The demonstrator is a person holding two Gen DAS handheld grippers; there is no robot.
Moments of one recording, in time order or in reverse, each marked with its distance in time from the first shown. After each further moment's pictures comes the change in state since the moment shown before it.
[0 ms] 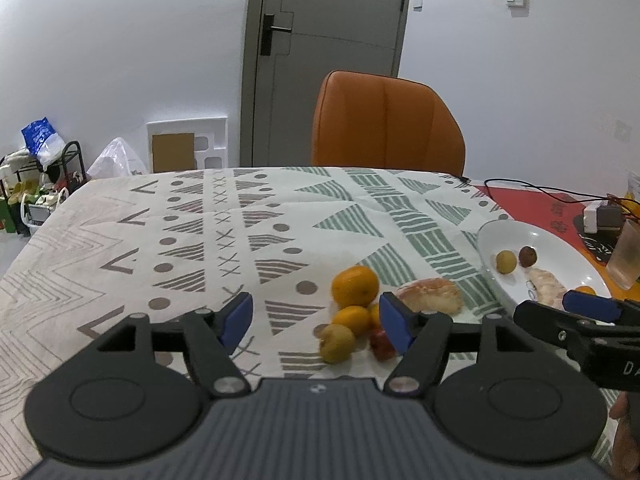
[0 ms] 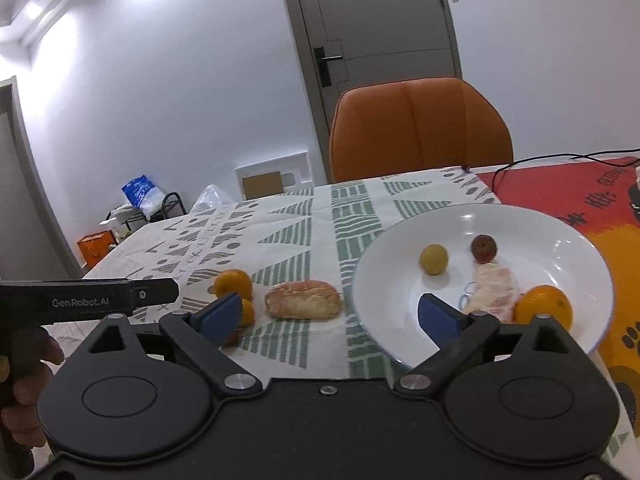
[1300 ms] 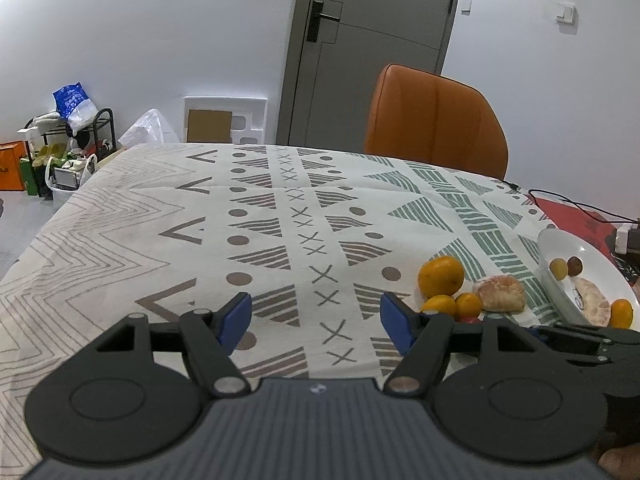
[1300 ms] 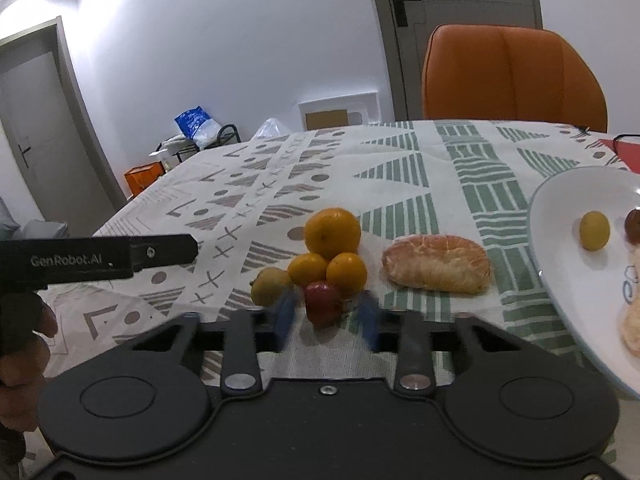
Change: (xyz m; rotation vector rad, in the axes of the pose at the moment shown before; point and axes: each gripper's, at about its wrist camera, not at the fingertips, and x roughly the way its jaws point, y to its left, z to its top) left arm 0.002 0.060 -0.011 -0.100 0.027 0.054; right arm 0.070 0.062 -0.015 -0.104 0.180 0.161
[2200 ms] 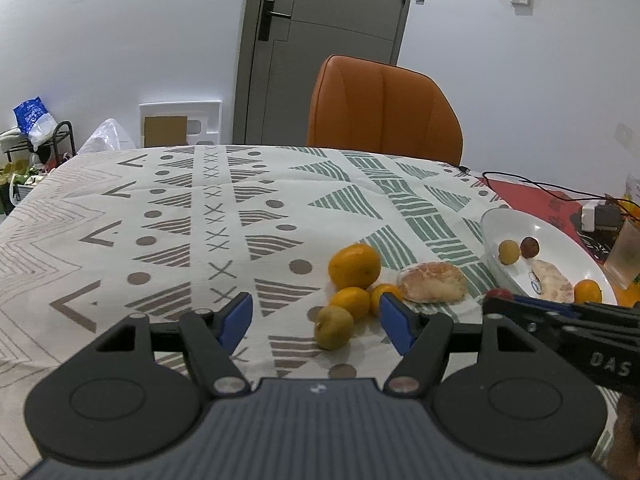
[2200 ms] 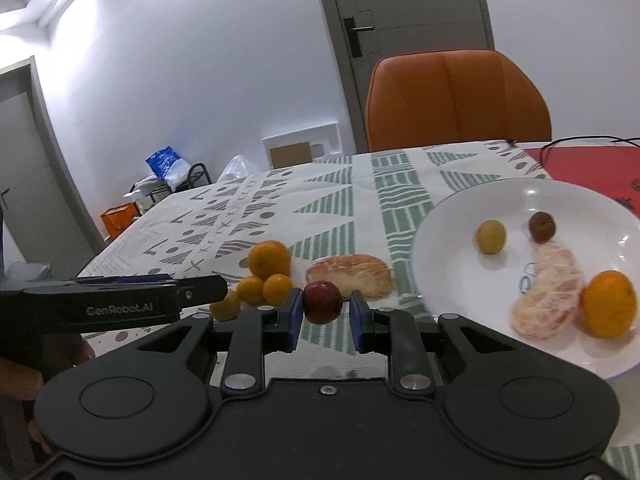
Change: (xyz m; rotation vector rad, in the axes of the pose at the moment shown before) left arm 0.013 -0.057 -0.009 0.069 0.002 -0.095; right arm -0.060 -0.037 -0.002 0.087 -0.106 -0.092
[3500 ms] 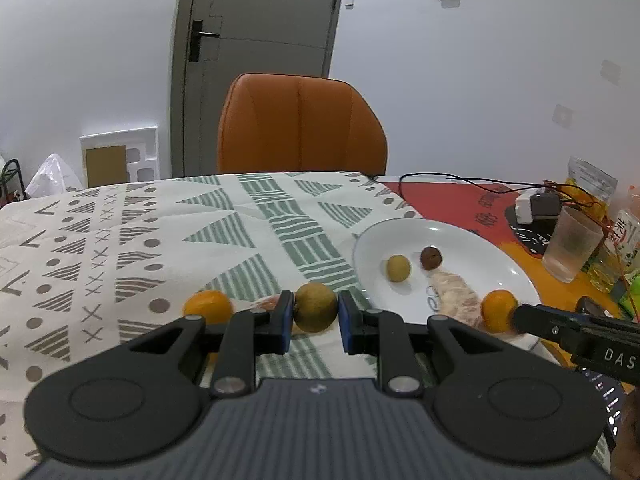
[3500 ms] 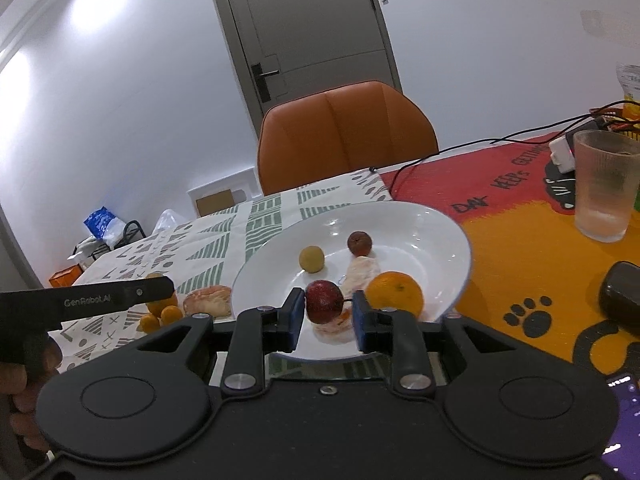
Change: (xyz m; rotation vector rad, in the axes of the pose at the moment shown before) left arm -0.003 -0.095 0.014 0.107 -0.036 -0.129; right arm -0.081 -0.092 -0.013 0.141 -0.120 -0.195
